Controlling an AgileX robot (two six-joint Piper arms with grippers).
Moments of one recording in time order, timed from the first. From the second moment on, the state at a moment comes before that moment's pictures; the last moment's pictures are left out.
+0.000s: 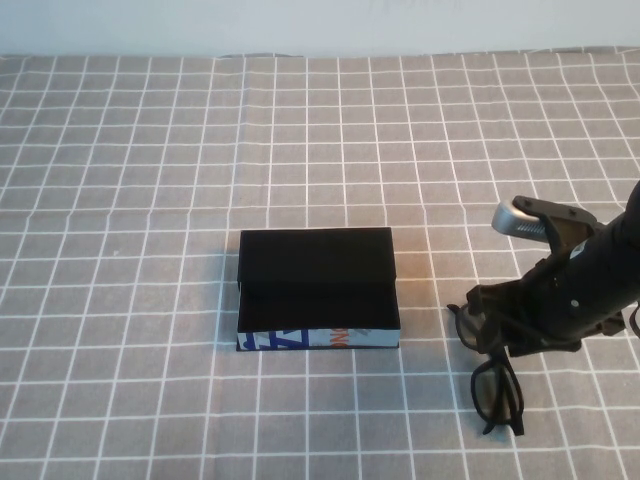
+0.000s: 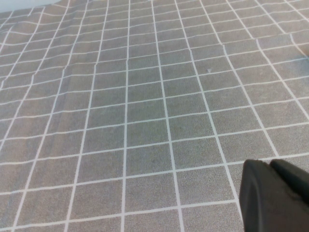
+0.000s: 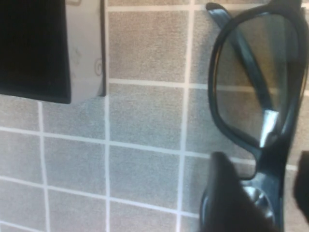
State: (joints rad) right arm 0.31 1.67 -0.99 0.47 0.73 -0.03; left arm -0.06 -0.02 0.02 0.03 0.37 0.08
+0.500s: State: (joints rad) right arm 0.31 1.43 -0.95 0.36 0.84 -0.01; left arm -0.06 -0.02 0.02 0.03 0.37 0.08
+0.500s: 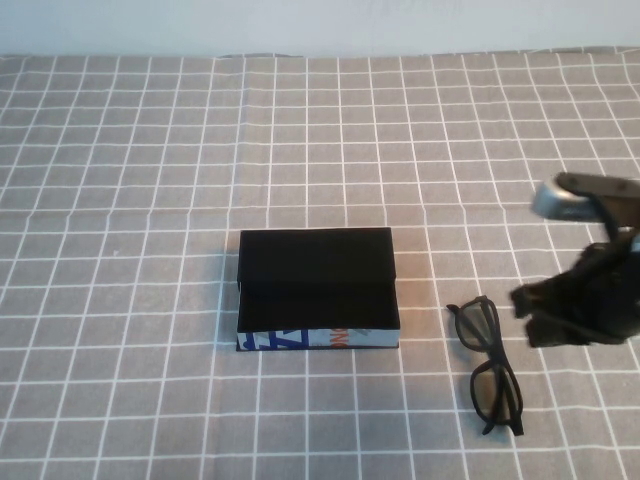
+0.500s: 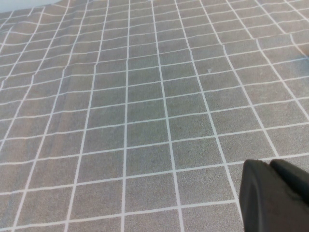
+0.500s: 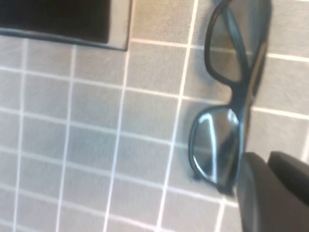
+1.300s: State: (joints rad) right arm 0.30 0.56 -0.30 0.11 0.46 -0.05; left arm -0.06 -0.02 0.02 0.03 0.37 0.08
